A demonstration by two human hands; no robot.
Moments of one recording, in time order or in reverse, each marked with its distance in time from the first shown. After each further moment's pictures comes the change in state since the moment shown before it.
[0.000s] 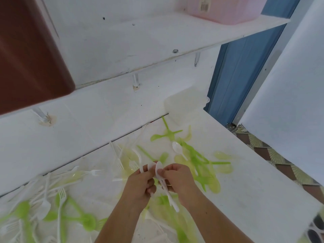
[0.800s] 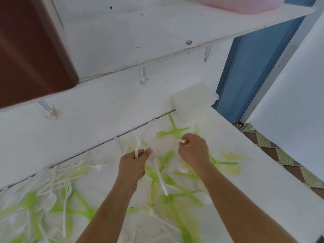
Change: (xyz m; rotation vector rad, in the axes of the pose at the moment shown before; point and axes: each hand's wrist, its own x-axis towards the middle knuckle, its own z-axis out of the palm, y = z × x) left_hand 0.027 0.036 -0.014 0.347 0.252 0.284; right_hand 0.088 -0.035 -0.033 -0.763 0.370 -0.418
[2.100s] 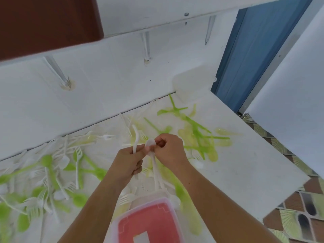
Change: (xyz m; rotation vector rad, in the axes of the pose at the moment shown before) left_hand -0.090 -0.031 -0.054 -0.046 -0.304 0.008; right_hand -0.136 -0.038 0.014 0.406 -0.173 -0.108
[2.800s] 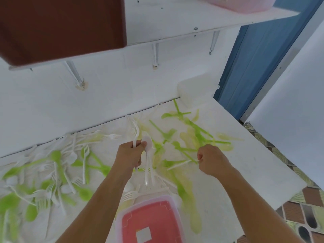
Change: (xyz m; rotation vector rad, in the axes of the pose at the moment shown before) left_hand 0.012 0.004 -0.007 0.102 0.309 0.003; right_hand -0.007 0.059 -0.108 -0.858 -0.237 0.041
